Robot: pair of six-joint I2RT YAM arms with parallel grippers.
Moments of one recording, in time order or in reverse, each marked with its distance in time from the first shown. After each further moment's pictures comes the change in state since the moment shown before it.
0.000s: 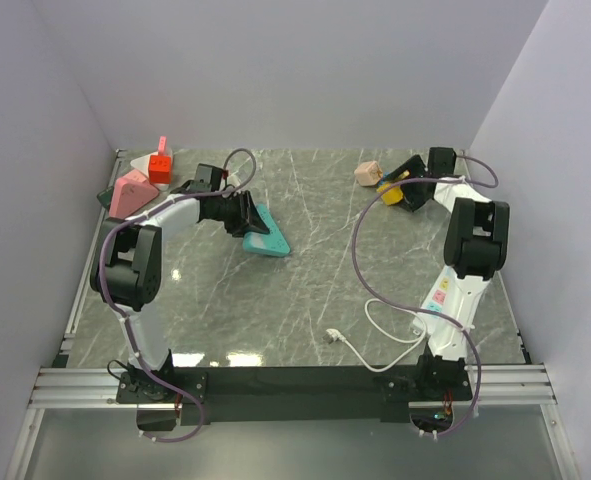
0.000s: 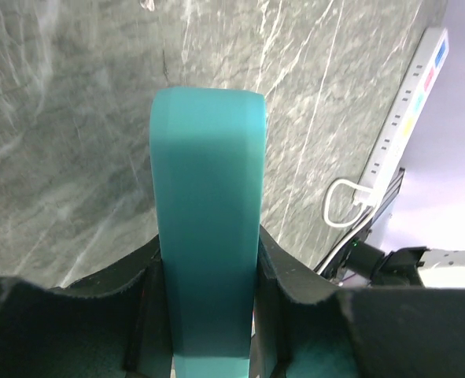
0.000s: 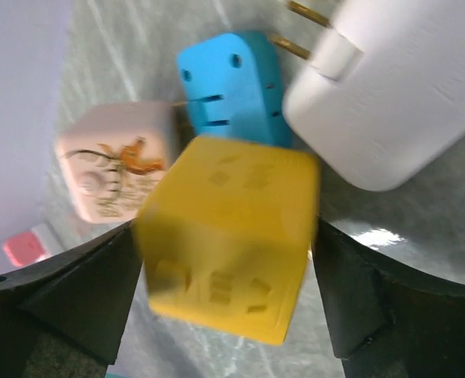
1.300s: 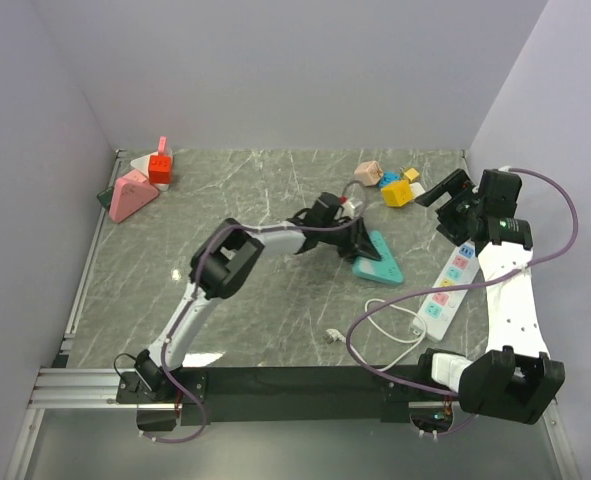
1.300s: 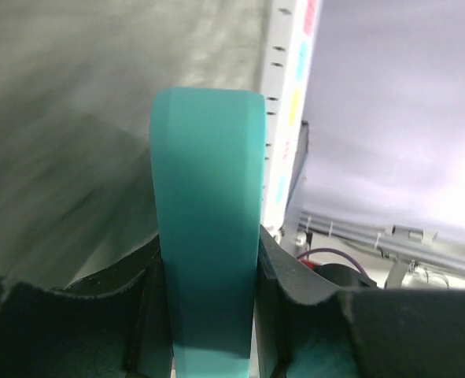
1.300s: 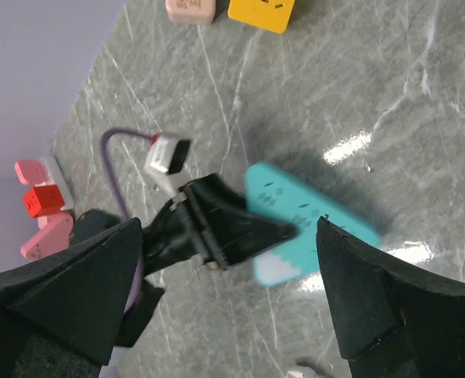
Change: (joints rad) left arm -0.516 0.499 0.362 0.559 0.056 -0.528; right arm -0.082 -0.998 -0.407 -0.443 0.079 -0.151
